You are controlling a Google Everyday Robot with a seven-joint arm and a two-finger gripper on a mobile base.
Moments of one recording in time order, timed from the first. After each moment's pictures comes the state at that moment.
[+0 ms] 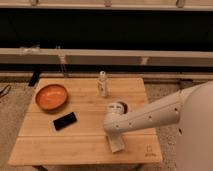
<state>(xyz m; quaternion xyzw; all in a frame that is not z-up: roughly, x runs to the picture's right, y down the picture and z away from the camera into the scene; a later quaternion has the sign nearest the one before) 0.048 0.246 0.808 -0.19 -0.17 -0.70 0.67</state>
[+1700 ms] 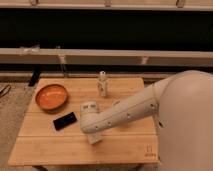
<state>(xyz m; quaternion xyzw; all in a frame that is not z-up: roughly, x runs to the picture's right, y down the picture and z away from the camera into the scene) -0.100 0.200 0.810 -0.07 -0.17 -0.72 0.67</state>
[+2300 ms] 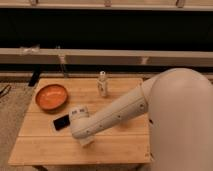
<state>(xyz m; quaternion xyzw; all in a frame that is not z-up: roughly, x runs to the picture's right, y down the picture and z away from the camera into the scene) -0.149 0.218 0.789 -0.04 -0.19 -0.74 0.65</state>
